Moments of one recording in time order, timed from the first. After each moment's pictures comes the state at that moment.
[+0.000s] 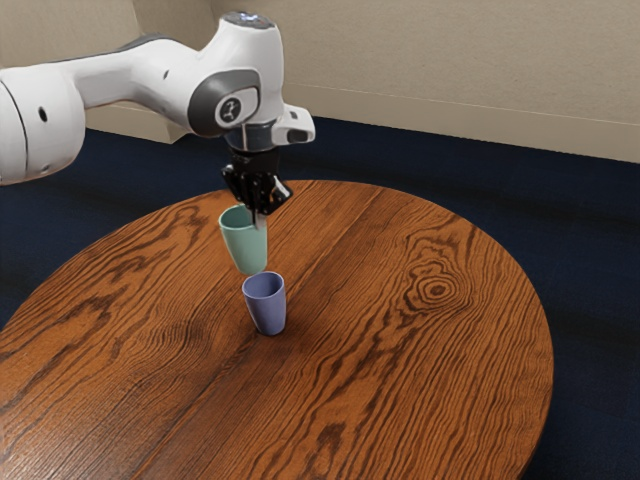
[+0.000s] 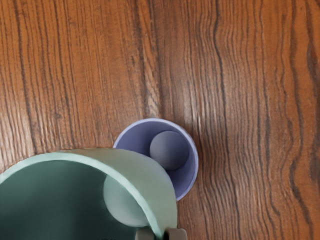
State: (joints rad) arm -0.13 0.25 -0.04 -1.57 0.18 1.80 -0.11
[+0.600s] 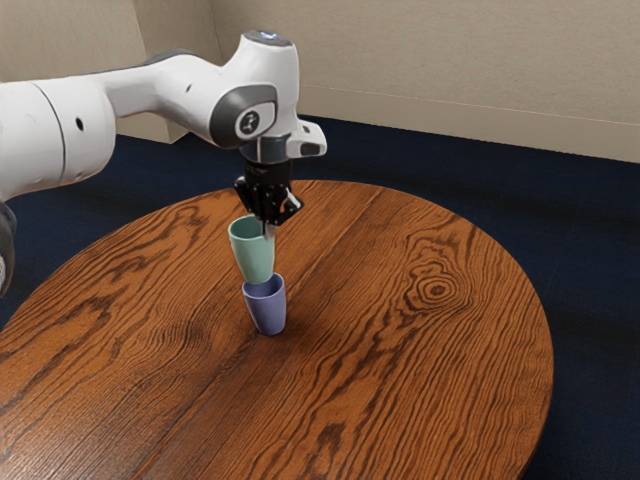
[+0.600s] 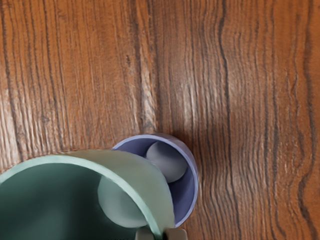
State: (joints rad) arm -0.13 0.36 -0.03 -1.50 0.18 1.79 -0.13
